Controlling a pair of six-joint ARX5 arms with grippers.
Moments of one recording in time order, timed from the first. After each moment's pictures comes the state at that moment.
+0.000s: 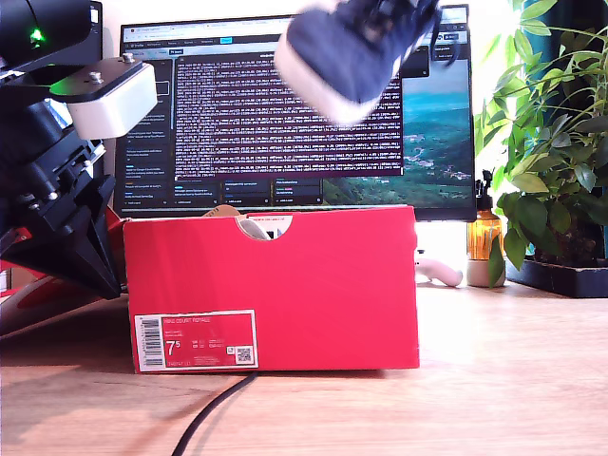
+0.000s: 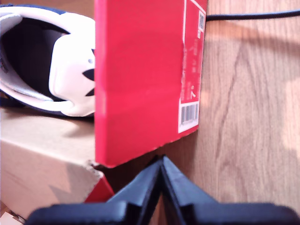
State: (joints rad) left arm -0.56 1.25 0.64 -0.28 -0.03 1.08; right arm 0.32 1.65 1.69 -0.48 -0.30 -0.83
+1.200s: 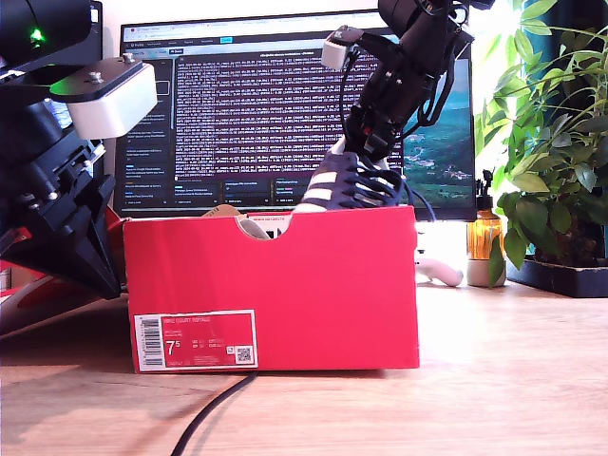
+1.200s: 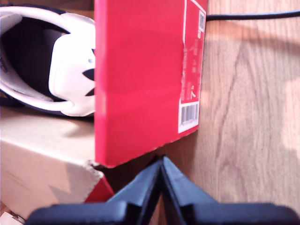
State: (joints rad) left arm -0.56 1.25 0.64 -0.28 -0.03 1.08; right arm 0.40 1.93 1.69 -0.47 -0.23 -1.06
